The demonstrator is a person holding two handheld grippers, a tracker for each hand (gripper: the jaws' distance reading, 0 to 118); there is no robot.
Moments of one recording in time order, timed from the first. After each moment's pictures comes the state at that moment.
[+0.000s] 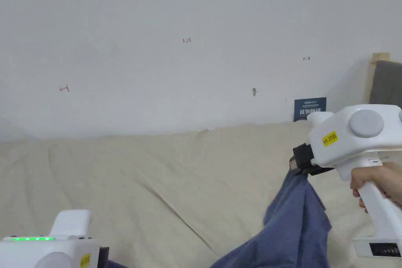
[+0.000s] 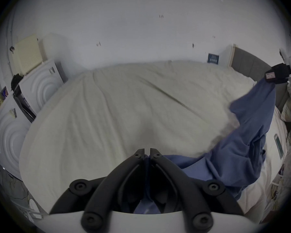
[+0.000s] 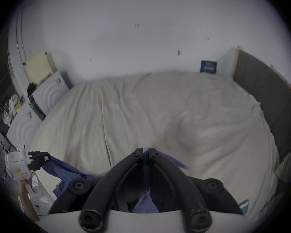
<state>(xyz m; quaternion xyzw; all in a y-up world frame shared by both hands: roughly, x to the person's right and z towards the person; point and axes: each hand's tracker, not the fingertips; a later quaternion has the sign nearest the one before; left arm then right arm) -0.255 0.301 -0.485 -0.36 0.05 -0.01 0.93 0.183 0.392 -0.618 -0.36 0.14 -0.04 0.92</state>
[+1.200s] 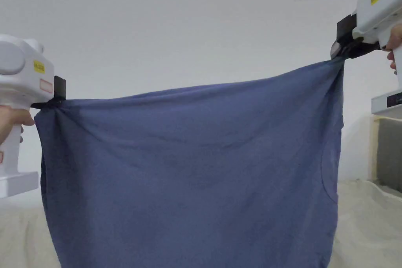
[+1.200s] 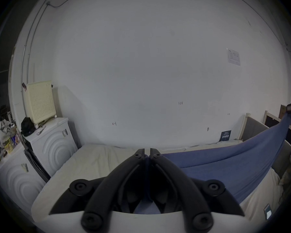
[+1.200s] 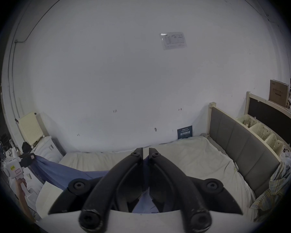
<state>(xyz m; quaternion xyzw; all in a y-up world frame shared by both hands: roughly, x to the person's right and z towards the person) -0.302 0.626 -0.691 -0.14 0.10 0.00 0.99 0.260 0.683 -0.735 -0.17 0.05 -0.12 0.98</state>
